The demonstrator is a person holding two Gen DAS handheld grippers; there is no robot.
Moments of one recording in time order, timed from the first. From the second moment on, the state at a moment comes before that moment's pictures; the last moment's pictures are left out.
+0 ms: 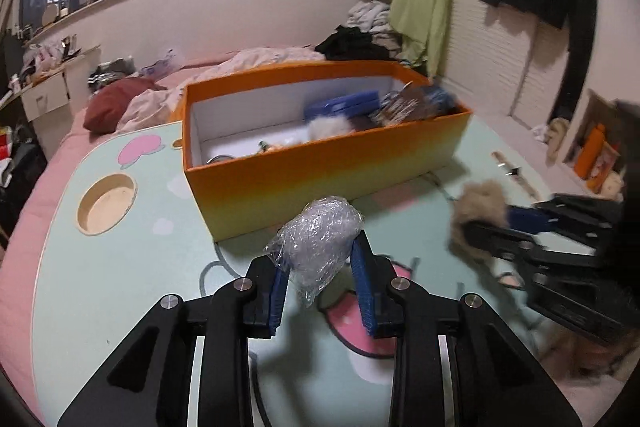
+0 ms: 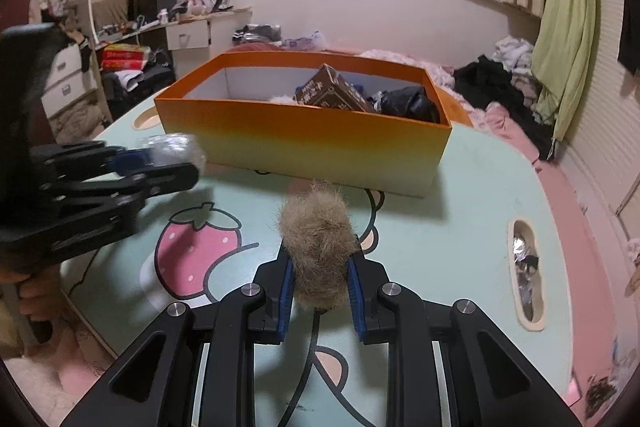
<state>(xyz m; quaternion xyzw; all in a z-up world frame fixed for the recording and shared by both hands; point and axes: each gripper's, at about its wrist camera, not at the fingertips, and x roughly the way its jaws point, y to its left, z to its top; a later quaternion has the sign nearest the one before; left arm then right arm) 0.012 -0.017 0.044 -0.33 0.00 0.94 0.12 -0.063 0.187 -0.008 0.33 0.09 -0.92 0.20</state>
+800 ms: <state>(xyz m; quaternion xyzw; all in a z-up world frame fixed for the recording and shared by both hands) -0.004 -0.013 0.073 -0.30 -0.01 0.95 0.11 -0.089 0.183 0.049 0.31 0.05 -0.93 0.17</state>
